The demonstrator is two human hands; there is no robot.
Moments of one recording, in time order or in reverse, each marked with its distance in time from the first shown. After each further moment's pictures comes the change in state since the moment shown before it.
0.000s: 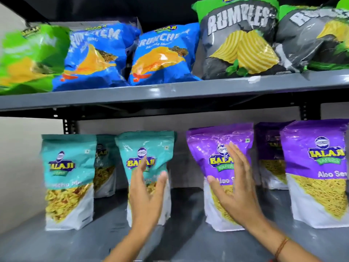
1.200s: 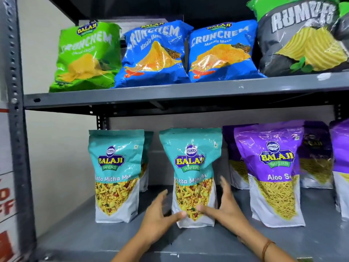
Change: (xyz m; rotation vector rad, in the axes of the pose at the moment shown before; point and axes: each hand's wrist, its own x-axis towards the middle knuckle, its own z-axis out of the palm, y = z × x) left_hand 0.023 -0.118 -0.122 0.047 -0.641 -0.374; right_hand -0.056 -0.065 0.136 0.265 -0.543 0.679
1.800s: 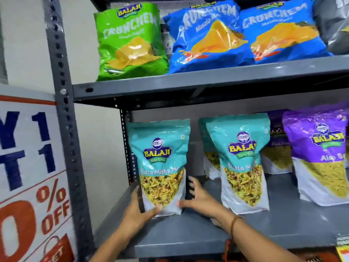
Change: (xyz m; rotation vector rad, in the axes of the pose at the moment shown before) left_hand -0.003 -0.095 -0.194 -0.089 0.035 -0.115; right_hand 0.028 -0.080 0.199 0.153 -0.324 0.089
